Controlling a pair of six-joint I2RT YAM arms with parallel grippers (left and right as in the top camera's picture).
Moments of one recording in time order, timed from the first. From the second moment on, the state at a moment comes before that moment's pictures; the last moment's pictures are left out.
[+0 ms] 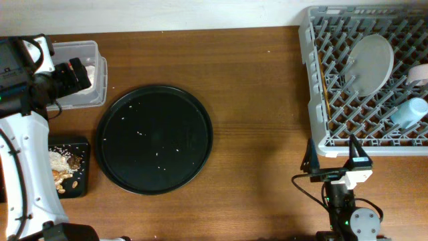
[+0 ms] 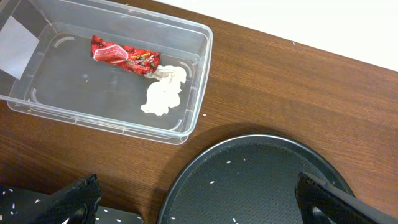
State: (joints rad) left arm 0.33 1.58 1.62 -0.86 0.13 -0.02; right arm -0.03 0.02 0.05 0.15 -0.03 0.05
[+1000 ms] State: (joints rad) left arm 0.33 1.58 1.62 -0.86 0.13 -0.02; right arm -0.03 0.01 0.01 -0.07 0.05 0.03
